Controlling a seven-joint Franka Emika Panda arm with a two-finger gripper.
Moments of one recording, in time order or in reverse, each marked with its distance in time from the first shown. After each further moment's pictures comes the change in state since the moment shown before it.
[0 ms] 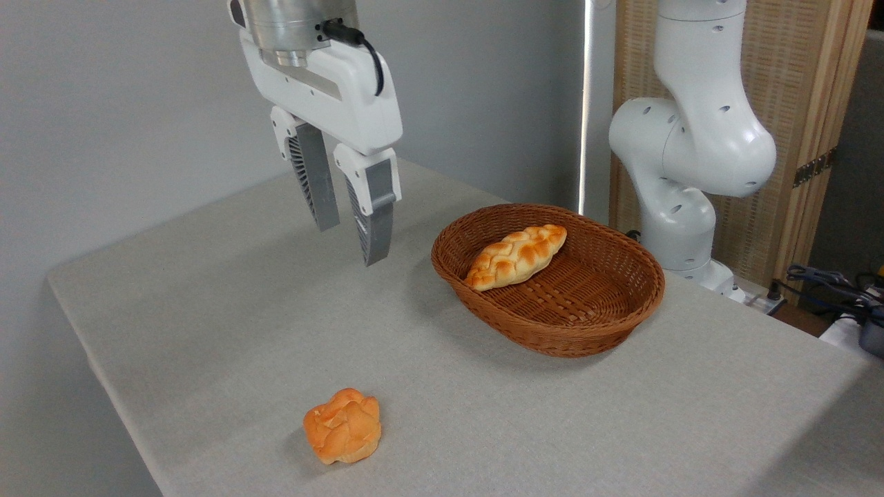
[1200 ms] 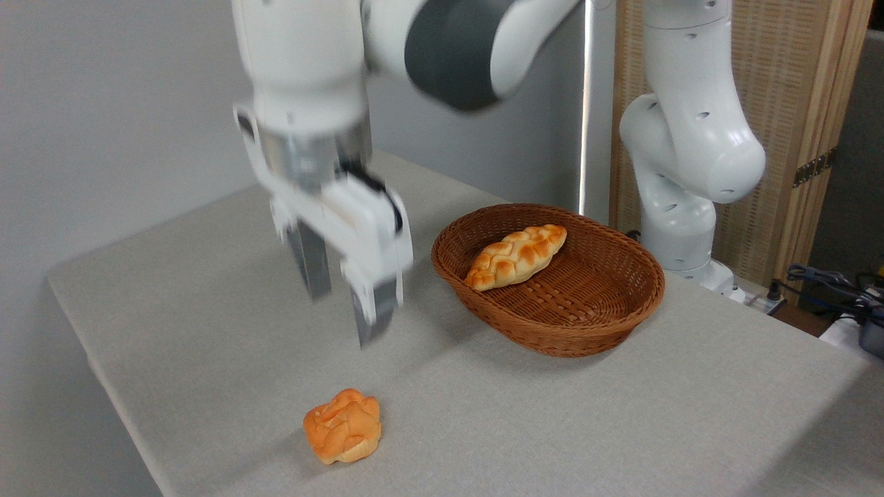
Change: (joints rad) arm -0.272 0.098 0.385 -0.063 -0.201 0.111 0.111
